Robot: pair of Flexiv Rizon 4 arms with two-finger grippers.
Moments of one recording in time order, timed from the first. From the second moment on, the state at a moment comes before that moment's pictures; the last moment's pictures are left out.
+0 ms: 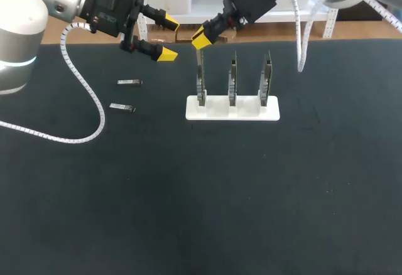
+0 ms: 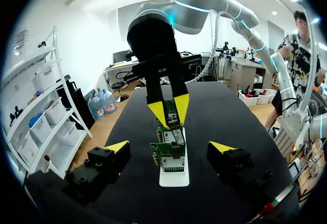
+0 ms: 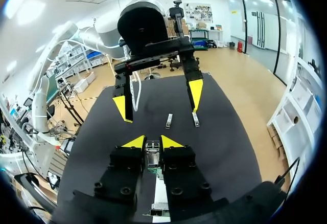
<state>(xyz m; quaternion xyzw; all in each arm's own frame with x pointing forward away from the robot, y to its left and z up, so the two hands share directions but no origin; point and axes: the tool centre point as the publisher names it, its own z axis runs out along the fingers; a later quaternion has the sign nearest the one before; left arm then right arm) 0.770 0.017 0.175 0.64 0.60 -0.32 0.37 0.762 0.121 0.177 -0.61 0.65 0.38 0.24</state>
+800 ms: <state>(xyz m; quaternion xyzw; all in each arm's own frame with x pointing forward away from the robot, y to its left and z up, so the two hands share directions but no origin) 0.770 0.017 0.175 0.64 0.60 -0.32 0.37 0.760 0.120 0.178 -0.60 0.66 0.36 0.25</state>
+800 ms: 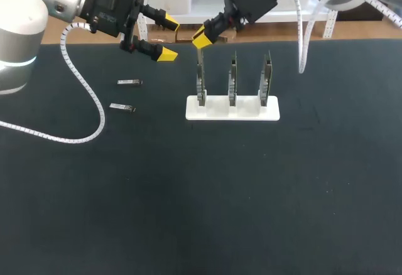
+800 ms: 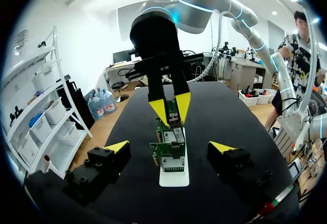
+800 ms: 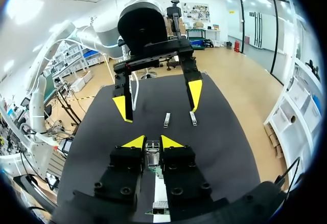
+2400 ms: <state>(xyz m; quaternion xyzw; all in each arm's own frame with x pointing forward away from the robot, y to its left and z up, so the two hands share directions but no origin) 0.770 0.017 0.175 0.64 0.60 -0.32 0.37 0.766 0.118 0.177 -0.59 0.67 0.38 0.26</state>
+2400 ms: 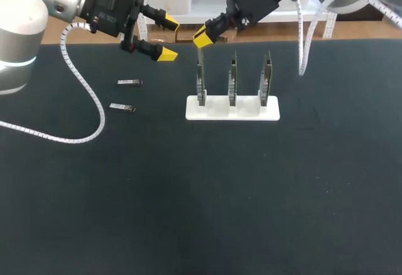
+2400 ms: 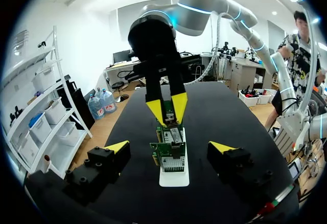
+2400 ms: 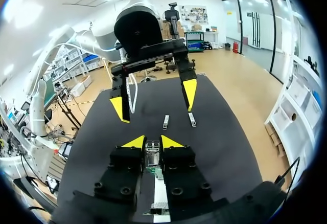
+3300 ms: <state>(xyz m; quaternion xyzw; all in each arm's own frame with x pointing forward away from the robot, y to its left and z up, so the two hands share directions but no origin) 0.770 0.017 0.175 0.64 0.60 -0.32 0.37 0.772 0.119 0.173 -0.59 0.67 0.38 0.24</state>
